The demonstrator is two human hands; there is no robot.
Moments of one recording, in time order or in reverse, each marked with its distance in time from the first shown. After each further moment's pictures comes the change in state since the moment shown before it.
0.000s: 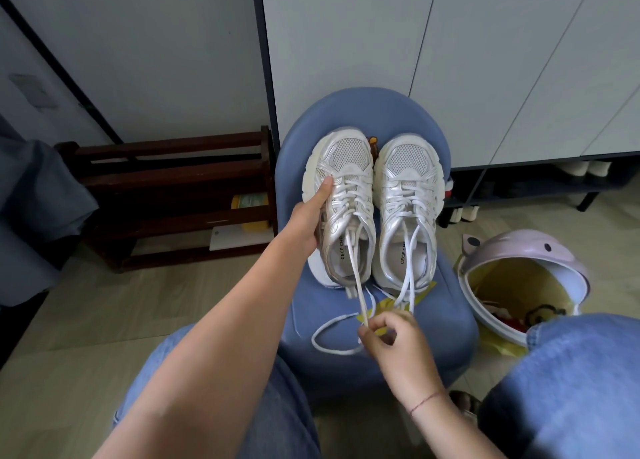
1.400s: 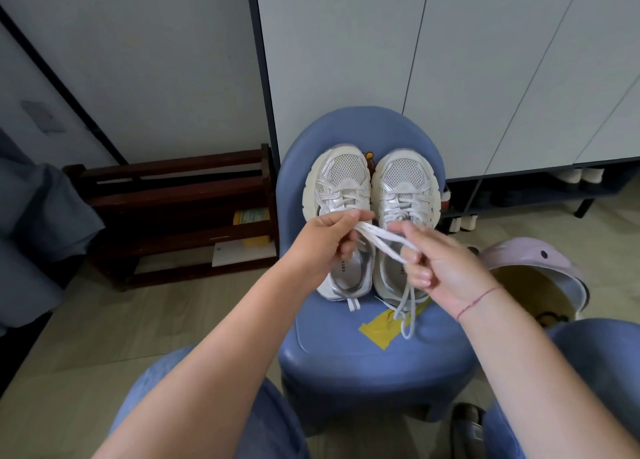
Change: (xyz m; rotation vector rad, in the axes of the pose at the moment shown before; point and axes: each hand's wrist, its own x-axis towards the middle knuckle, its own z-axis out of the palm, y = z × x) left_hand -0.097 0.020 0.034 0.179 -0.212 0.165; right_hand 0.071 -0.066 -0.074 0.815 -0.221 0.082
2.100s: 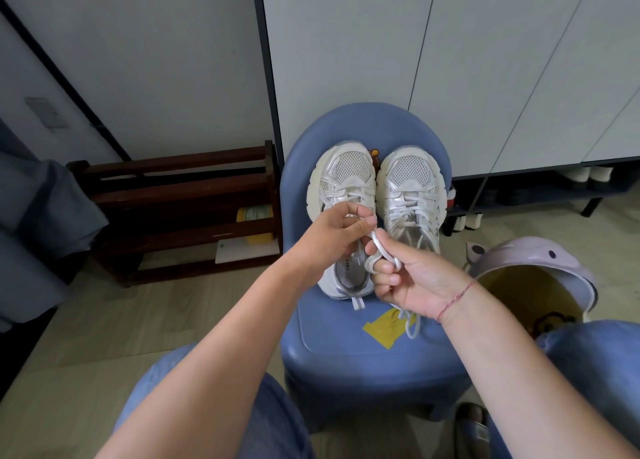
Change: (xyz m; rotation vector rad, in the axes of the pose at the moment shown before) left_hand -0.006 0.013 0.001 0.263 -0.099 0.079; right_hand 0.007 0.011 0.024 0.092 -0.220 0.295
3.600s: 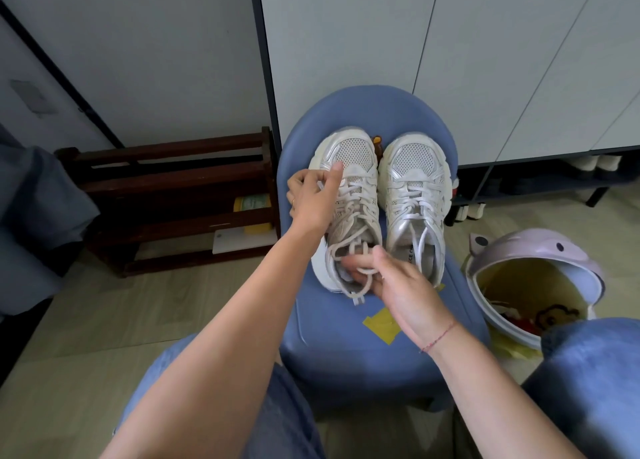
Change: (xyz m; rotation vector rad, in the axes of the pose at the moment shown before) left_hand 0.059 -0.023 -0.018 0.271 0.549 -0.031; right_hand 0.013 0.052 -0.007 -0.300 0.074 -0.369
